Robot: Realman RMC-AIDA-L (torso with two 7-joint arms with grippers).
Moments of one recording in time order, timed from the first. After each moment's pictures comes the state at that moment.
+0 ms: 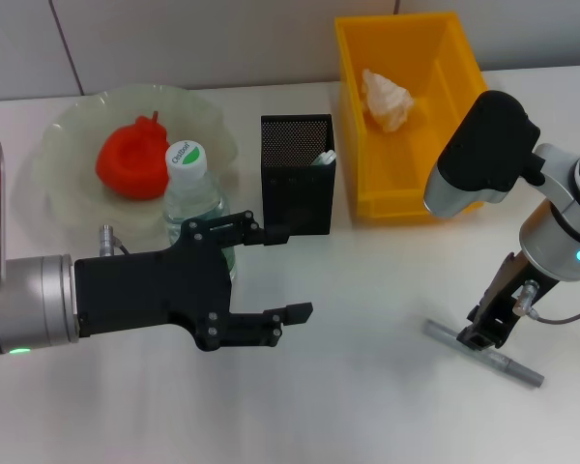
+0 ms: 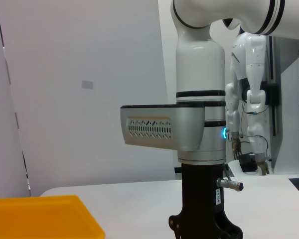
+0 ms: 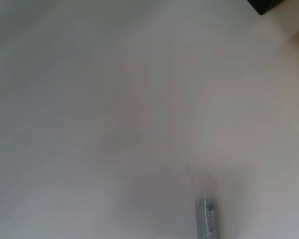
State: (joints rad) left arm -0.41 -2.06 1.34 0.80 1.48 1.50 -1.07; right arm 0.55 2.08 -1.50 -1.36 -2.70 -1.66 2.52
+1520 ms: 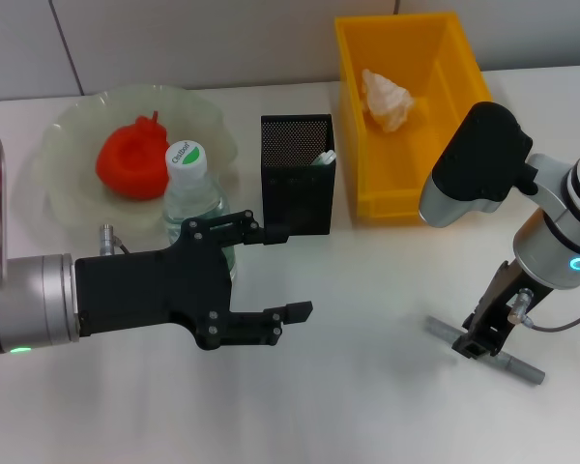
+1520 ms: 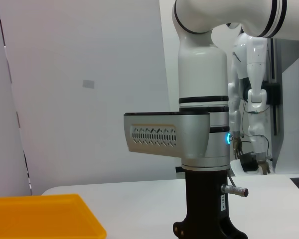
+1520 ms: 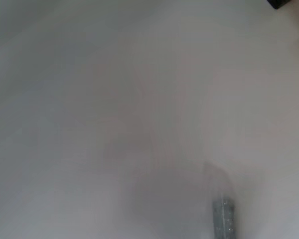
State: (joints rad) left arm -0.41 -2.06 1.34 0.80 1.48 1.50 -1.07; right arm 0.55 2.08 -1.52 -1.33 -2.69 -1.63 2.51
